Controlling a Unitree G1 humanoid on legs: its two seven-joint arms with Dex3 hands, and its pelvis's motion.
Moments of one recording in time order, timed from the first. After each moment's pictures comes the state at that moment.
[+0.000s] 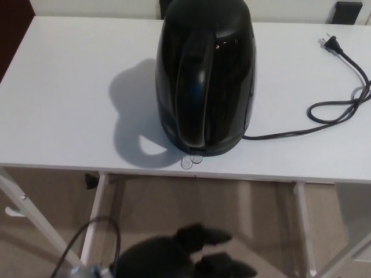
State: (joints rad) left_arm -0.02 0.61 -0.59 -0.18 0.68 -0.49 -0.25; right_arm 0.10 -0.42 0.15 0.93 -0.27 -0.53 0.01
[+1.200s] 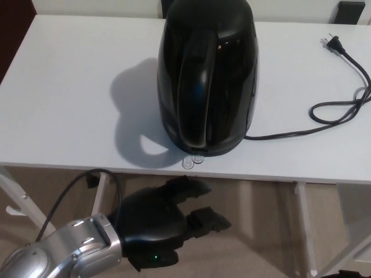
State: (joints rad) left_arm -0.18 0.60 -0.56 -0.02 0.92 -0.46 -0.20; right_arm 0.10 -0.44 0.15 0.85 -0.29 -0.45 0.01
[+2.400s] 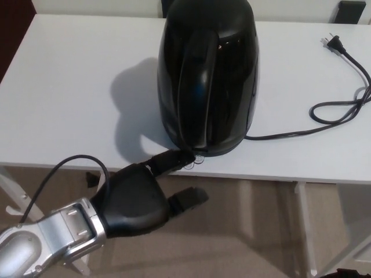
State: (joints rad) left_arm -0.28 0.68 -0.60 0.07 1.25 -0.45 0.12; right_arm 0.09 -0.44 0.16 0.85 -0.29 -0.43 0.03
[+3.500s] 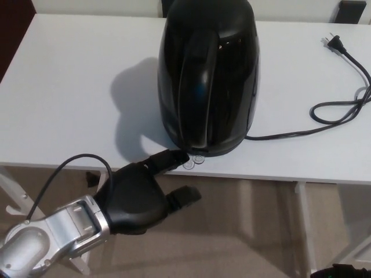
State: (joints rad) left_arm -0.31 0.64 -0.63 0.18 1.27 -0.41 0.11; right_arm 0.06 -0.44 0.17 0.86 -0.29 -0.42 0.05
